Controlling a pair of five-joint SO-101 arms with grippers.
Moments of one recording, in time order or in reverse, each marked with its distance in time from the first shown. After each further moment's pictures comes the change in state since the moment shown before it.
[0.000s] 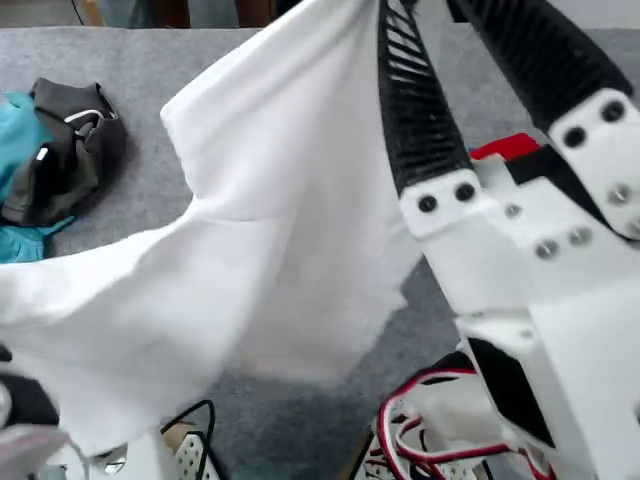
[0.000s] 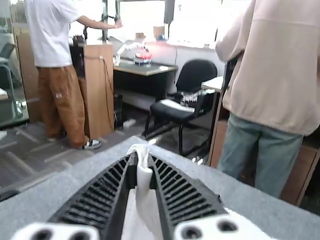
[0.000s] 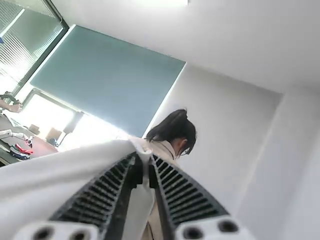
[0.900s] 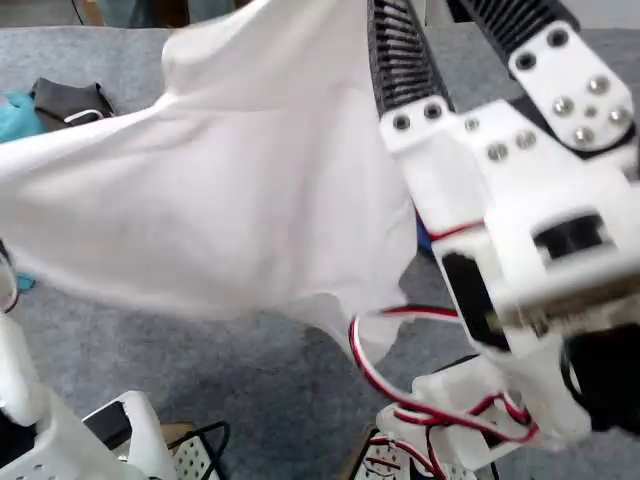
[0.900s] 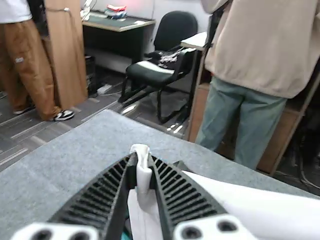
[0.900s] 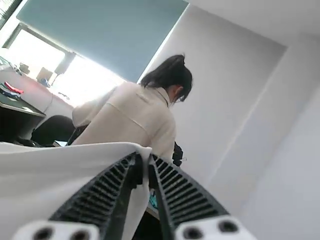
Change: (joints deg) left arm 7.7 -2.2 41.6 -33.8 0.0; right arm 9.2 -2.1 13.1 1.0 0.0
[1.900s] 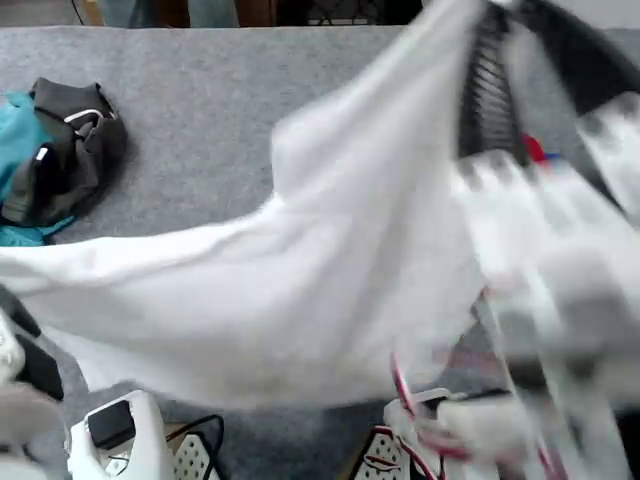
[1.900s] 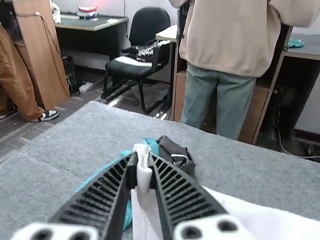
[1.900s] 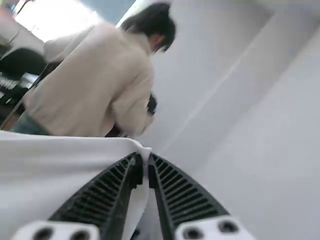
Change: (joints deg) left arm 4.5 -0.3 -27.7 32.4 -2.5; right arm 9.8 -8.0 11.4 9.9 6.6
